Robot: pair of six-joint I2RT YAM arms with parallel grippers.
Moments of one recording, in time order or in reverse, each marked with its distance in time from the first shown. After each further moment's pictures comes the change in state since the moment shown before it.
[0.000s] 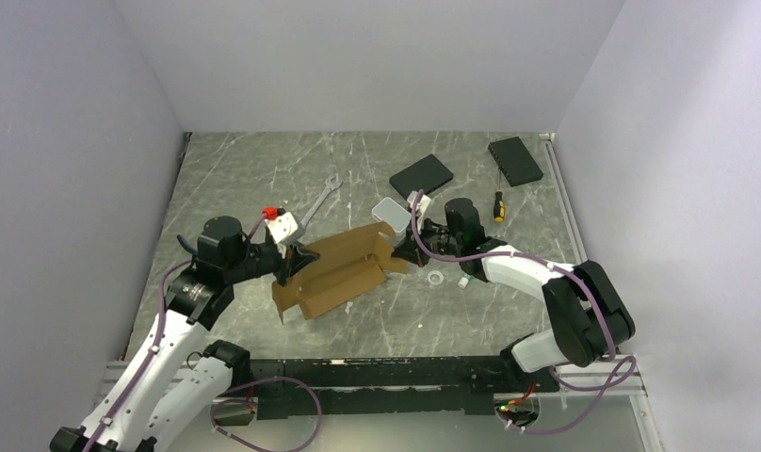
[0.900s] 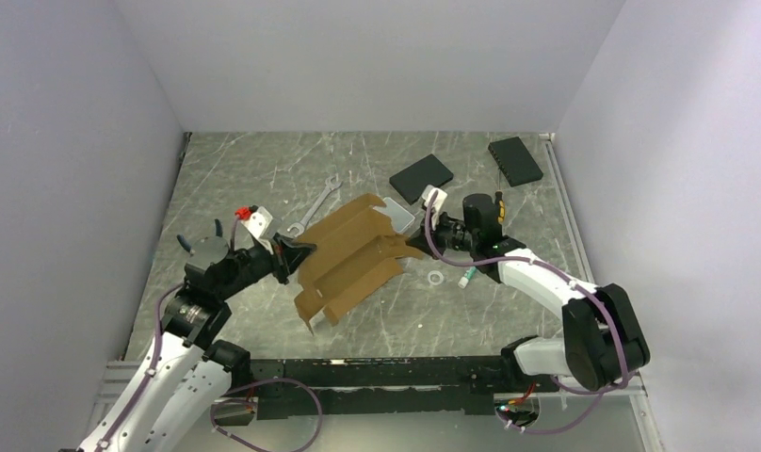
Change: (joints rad) left arm -0.021 -0.143 -0.112 0.192 -0.163 -0.338; right arm -0.086 -0.135 0.000 -0.114 0.023 -0.161
